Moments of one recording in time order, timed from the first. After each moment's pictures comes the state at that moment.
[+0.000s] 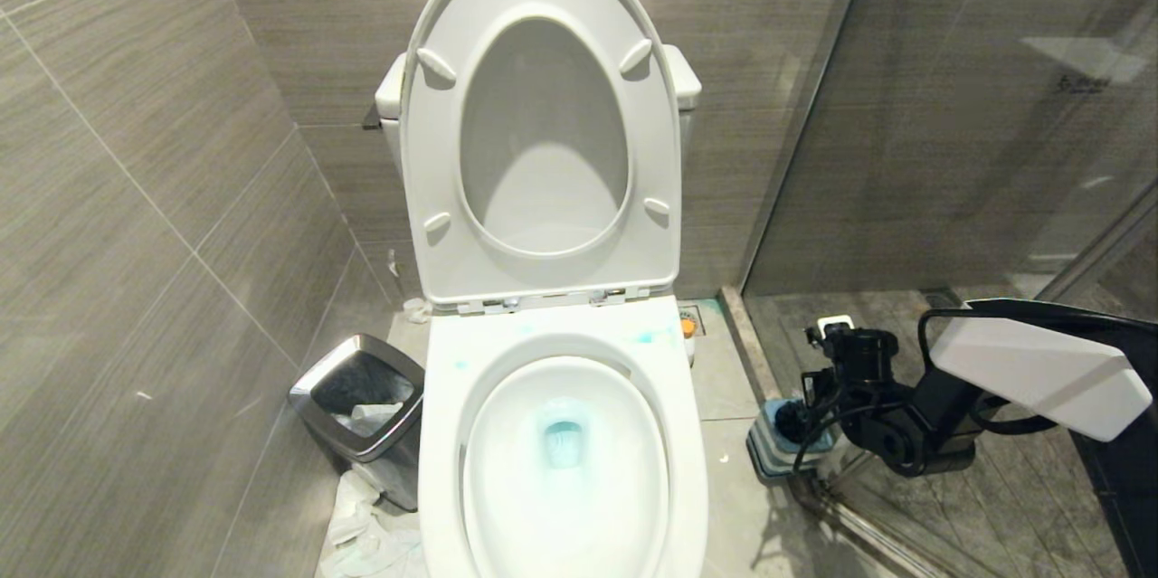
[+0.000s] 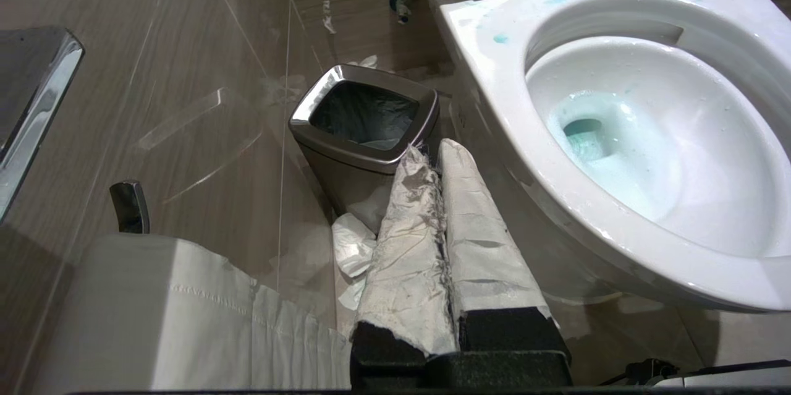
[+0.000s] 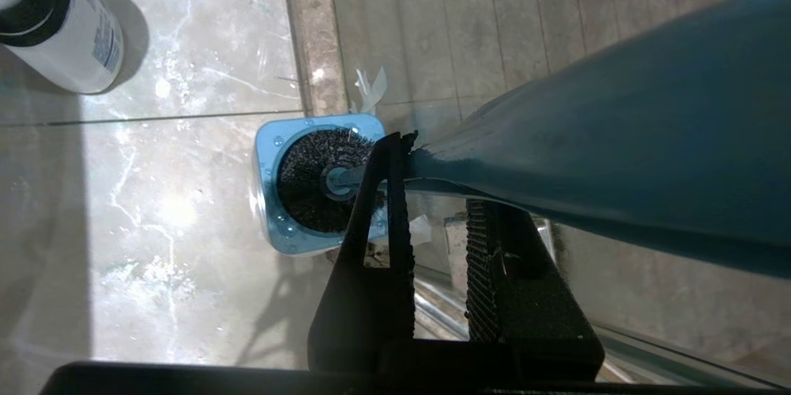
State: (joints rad) left arm 0.00 0.00 0.00 0.01 -0.04 0.12; right arm 0.09 2.51 -1.05 -0.95 -0.47 -0.13
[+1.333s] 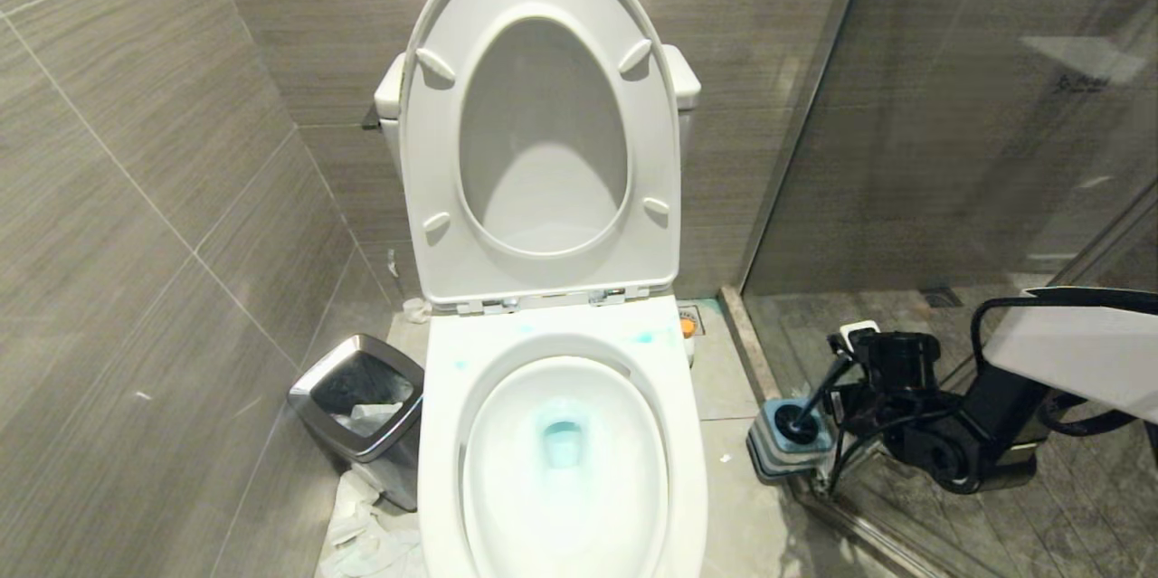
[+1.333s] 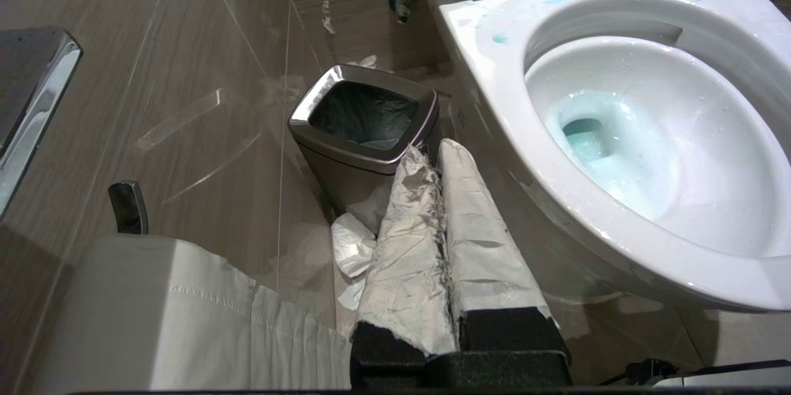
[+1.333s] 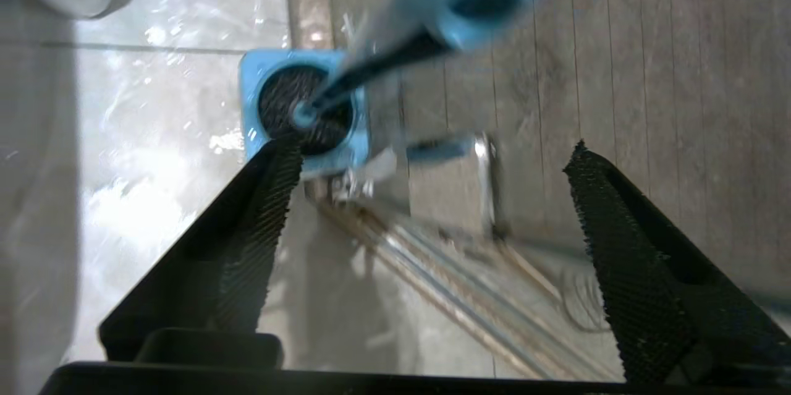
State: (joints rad) left arm 0.00 0.00 0.00 0.01 -0.04 0.12; right arm 0.09 2.33 -0.81 -0.96 -0.41 -0.16
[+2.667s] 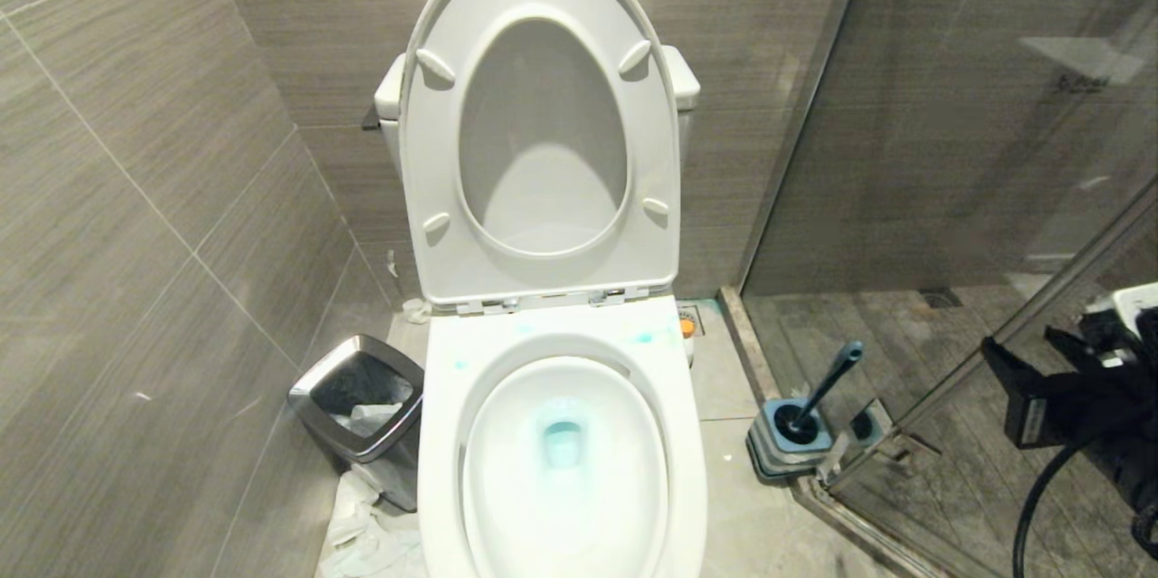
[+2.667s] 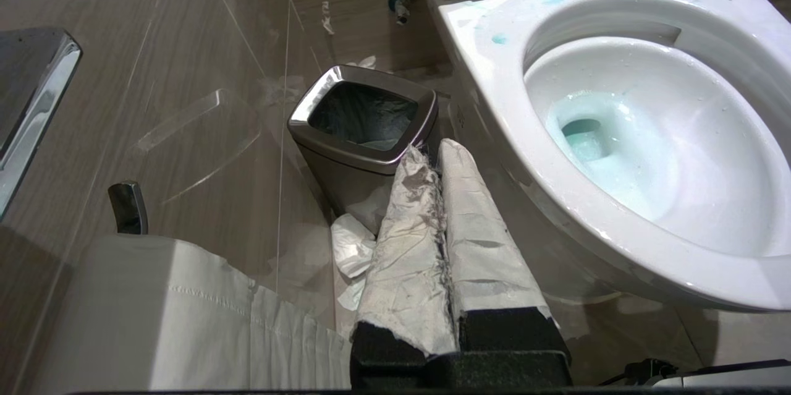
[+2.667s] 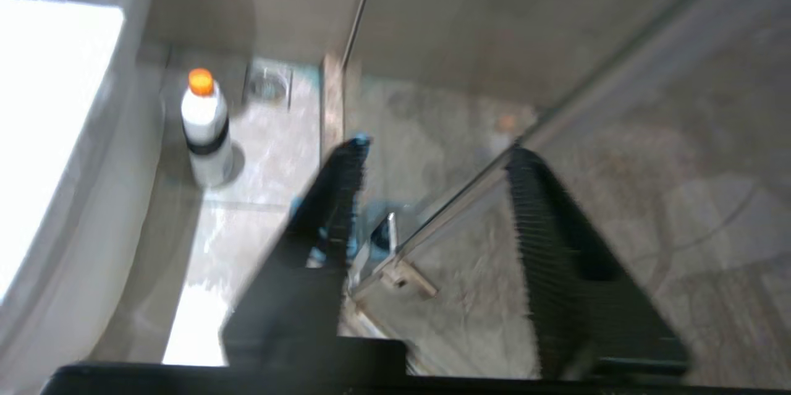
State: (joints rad) left arm 0.00 0.00 0.00 0.01 -0.04 0.12; right arm 0.19 1.37 -0.18 -1.14 -0.35 -0.24
